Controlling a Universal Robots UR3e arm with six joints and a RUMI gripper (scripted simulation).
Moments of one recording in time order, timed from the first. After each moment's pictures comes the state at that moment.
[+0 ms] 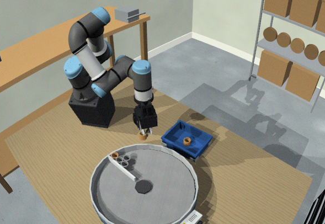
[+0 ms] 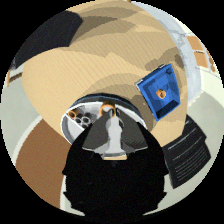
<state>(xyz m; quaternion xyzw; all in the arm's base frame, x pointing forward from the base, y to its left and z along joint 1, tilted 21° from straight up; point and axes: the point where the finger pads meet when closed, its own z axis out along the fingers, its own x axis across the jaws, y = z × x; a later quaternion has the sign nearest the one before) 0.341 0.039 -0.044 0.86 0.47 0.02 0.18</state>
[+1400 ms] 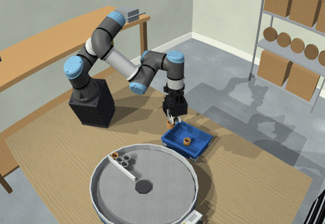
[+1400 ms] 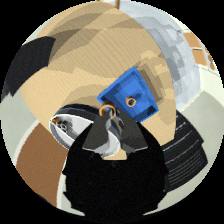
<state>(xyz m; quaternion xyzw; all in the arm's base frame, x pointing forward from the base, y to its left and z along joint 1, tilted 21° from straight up) 0.385 0.162 -0.075 0.86 0.47 0.02 0.18</state>
